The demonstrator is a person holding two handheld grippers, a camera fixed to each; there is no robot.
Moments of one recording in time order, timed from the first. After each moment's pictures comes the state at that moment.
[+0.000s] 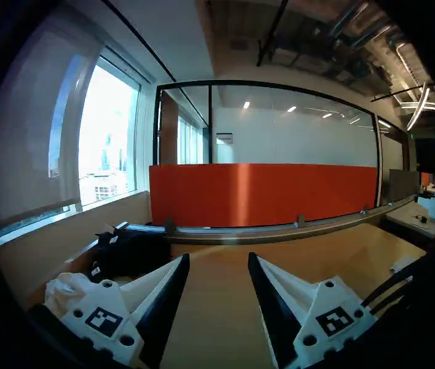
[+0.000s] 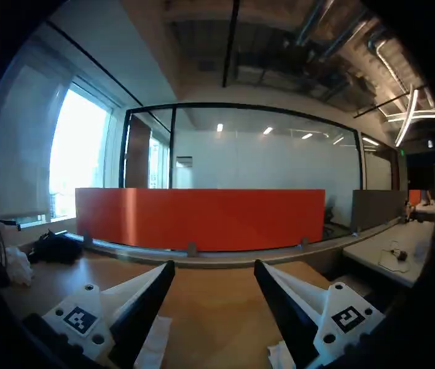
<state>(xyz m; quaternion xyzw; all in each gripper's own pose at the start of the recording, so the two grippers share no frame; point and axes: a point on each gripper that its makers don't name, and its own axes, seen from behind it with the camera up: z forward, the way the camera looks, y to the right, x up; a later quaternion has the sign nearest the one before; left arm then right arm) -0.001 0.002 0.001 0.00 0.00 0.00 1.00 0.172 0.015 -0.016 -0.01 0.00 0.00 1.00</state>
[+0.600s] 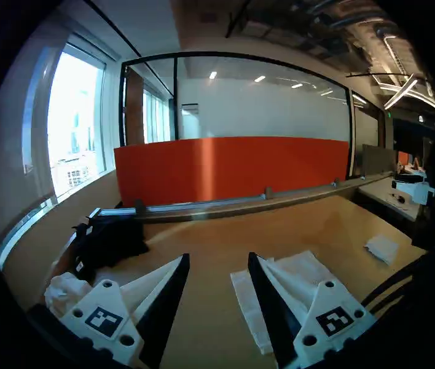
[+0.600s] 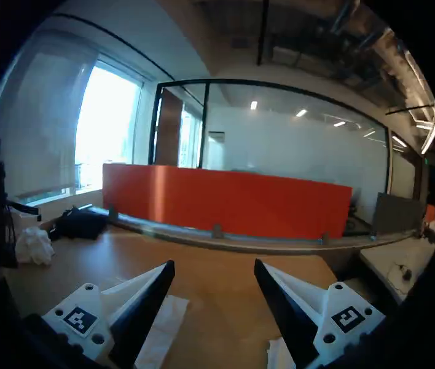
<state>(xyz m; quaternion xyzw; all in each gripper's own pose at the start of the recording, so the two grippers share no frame) -0.024 0.048 -0.007 -0.10 -0.09 0.03 0.99 0.176 -0.020 -0.026 0.09 -0.09 -0.05 0.99</state>
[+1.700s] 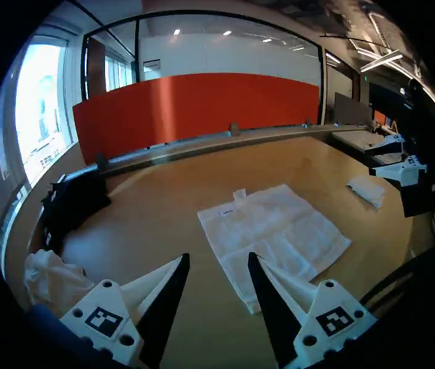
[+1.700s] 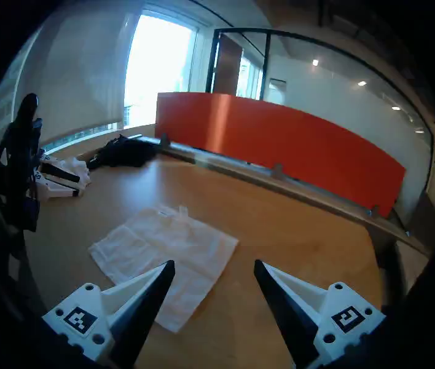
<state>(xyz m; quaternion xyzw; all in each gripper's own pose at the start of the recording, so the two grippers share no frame) -0.152 0.083 -0.025 -0.18 -0.22 0.08 0.95 0.045 -0.078 -0.061 0.22 -0.24 -0.12 0.94</state>
